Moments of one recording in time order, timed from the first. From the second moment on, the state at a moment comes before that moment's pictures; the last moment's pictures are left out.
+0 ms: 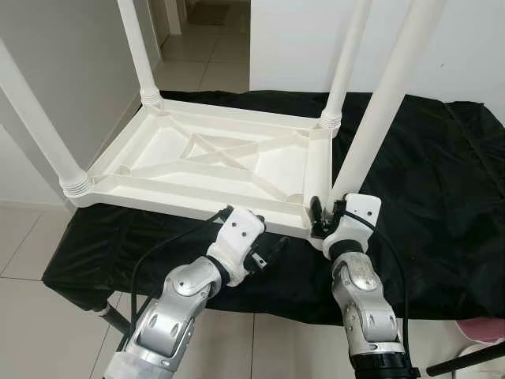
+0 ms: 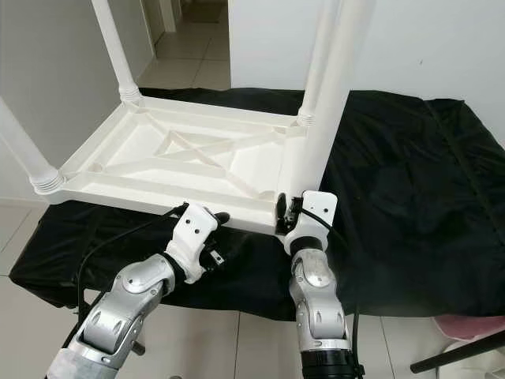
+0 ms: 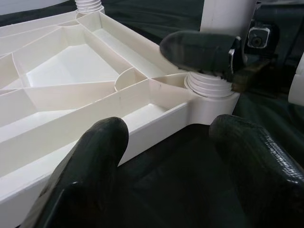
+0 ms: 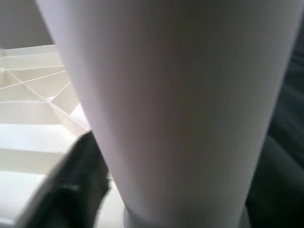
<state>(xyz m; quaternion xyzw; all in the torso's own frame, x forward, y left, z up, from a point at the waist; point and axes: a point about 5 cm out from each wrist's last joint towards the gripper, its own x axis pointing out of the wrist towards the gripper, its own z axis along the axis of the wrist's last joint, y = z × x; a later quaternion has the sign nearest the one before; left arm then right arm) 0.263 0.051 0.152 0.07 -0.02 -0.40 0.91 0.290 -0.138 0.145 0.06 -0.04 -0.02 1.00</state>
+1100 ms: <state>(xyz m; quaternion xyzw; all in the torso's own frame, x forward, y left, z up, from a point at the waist) 0.263 0.045 0.155 0.06 -0.02 -0.41 0.91 0.306 -0.169 0.150 -0.04 -0.07 0.20 0.98</state>
